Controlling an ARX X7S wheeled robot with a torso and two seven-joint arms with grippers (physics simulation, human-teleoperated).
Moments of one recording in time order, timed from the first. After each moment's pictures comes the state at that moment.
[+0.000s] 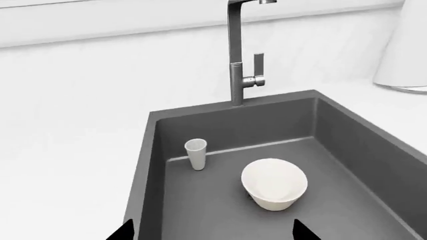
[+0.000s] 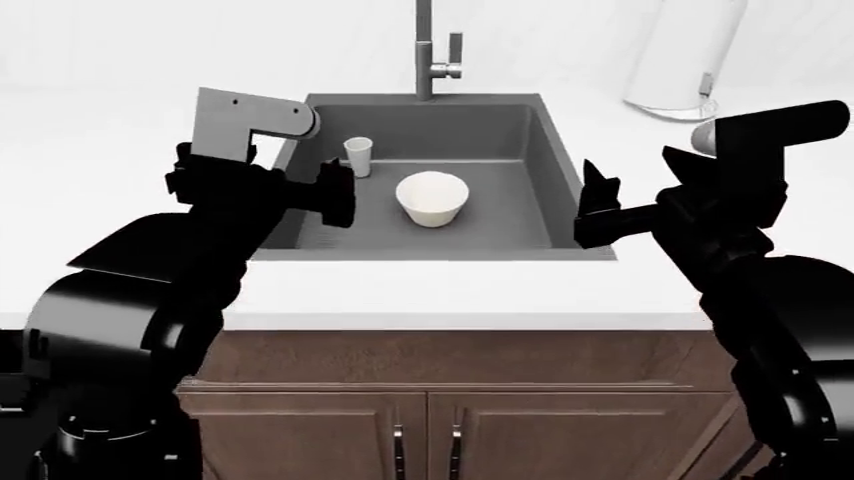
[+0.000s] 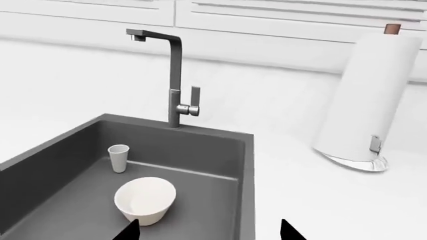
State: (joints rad) left arm -0.93 -0.18 0.13 0.13 -0.24 -1.14 0.01; right arm 0.76 0.33 0.05 -0.37 0.27 1.11 -0.18
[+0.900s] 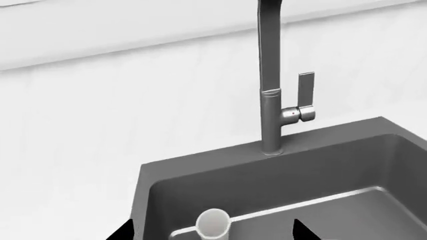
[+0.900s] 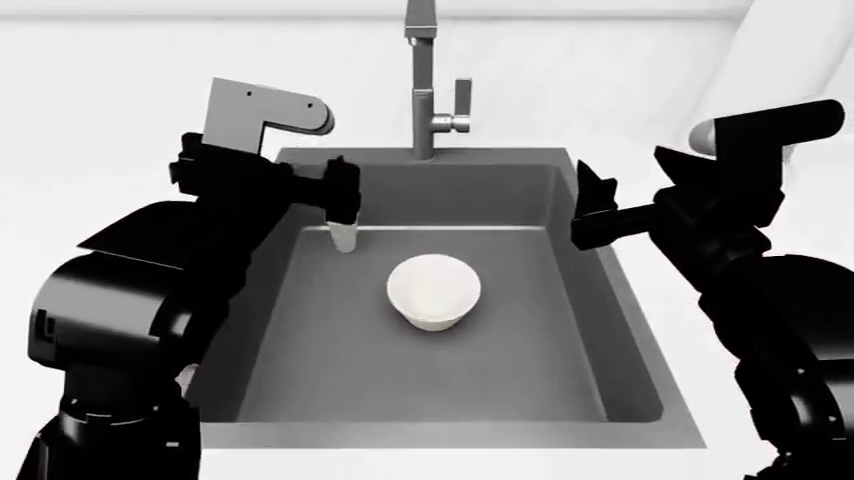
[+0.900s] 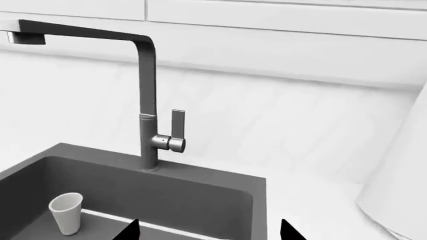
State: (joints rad) left arm -0.97 -0.19 0.18 0.10 -0.24 -1.16 -0.01; right arm 0.76 0.34 0.06 -0.36 0.31 1.10 -0.20
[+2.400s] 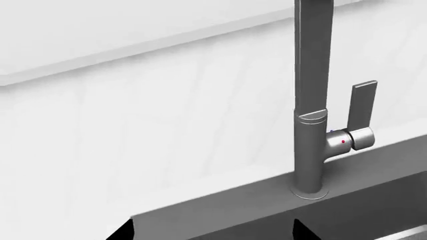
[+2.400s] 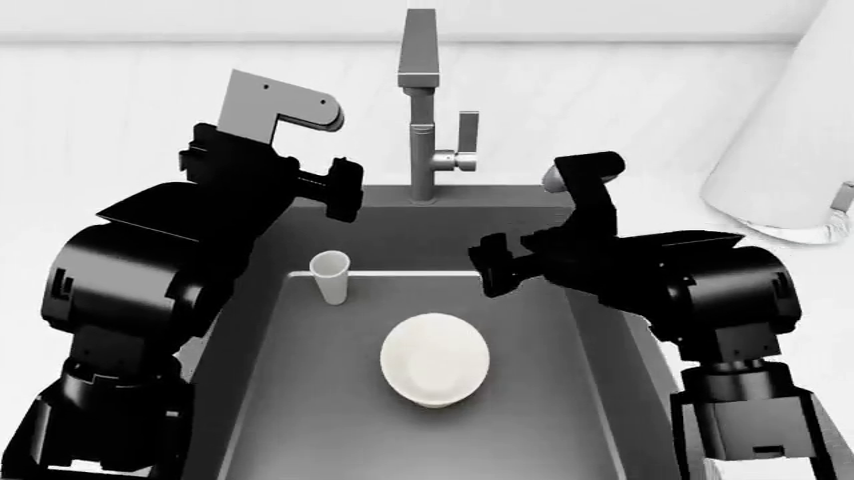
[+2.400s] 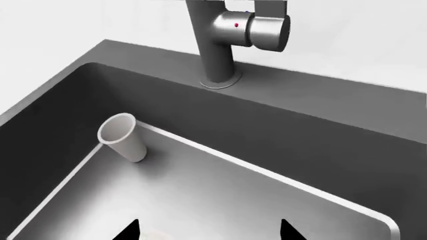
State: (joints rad) left arm -1.05 -0.22 0.27 -0.05 -0.26 -1.12 0.01; right arm 1.03 0.25 -0.23 0.32 0.38 1.18 -0.43
